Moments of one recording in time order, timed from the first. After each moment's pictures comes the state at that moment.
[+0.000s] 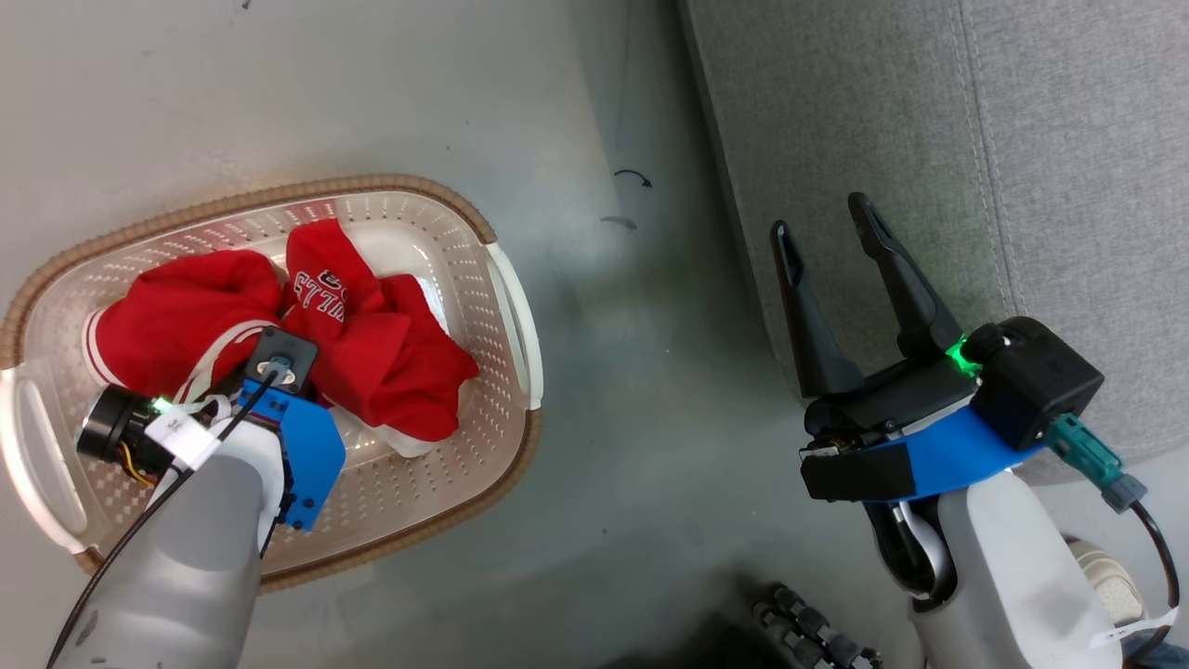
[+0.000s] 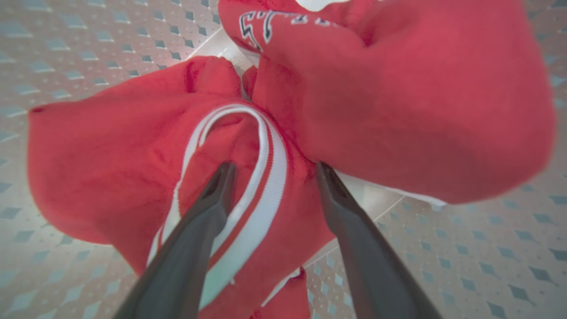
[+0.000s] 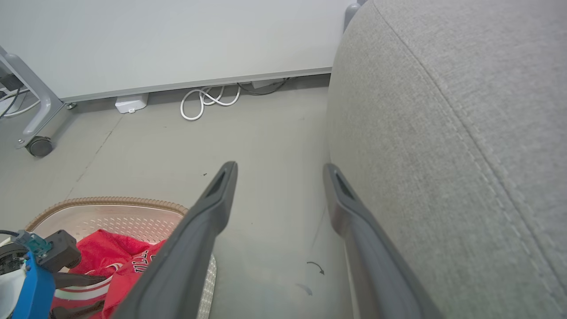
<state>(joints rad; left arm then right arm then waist) -0.77 0.22 -0.38 1.24 0.05 -0.07 0.00 -0.39 -0.05 0.21 0.11 0.22 0.13 -0.26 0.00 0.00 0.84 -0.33</state>
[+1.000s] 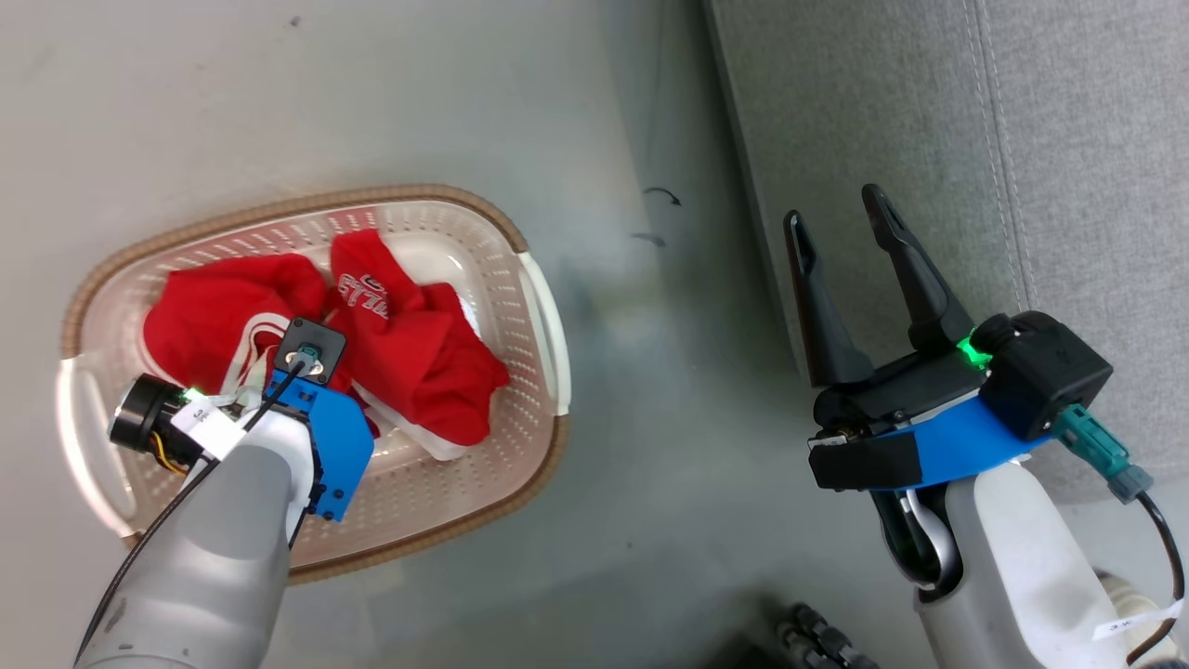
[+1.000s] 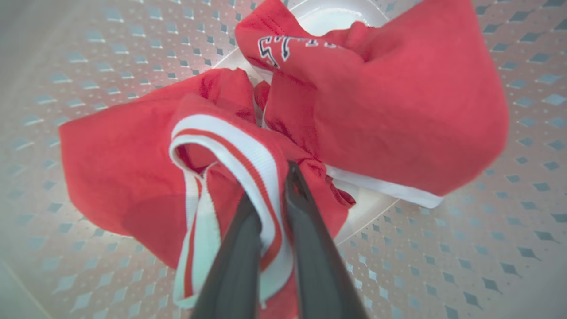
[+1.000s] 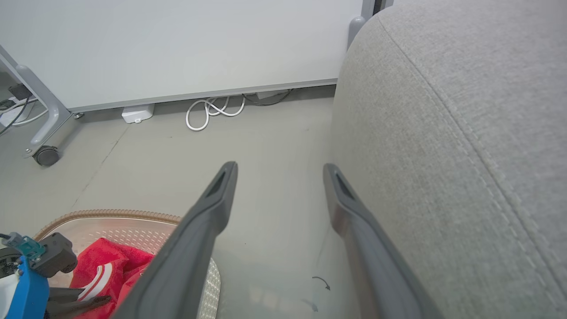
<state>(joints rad) -0.80 0.18 -0.43 1.27 0.01 -0.07 0.00 -0.40 -0.05 0.19 0.12 0.21 0.13 -0.26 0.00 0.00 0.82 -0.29</state>
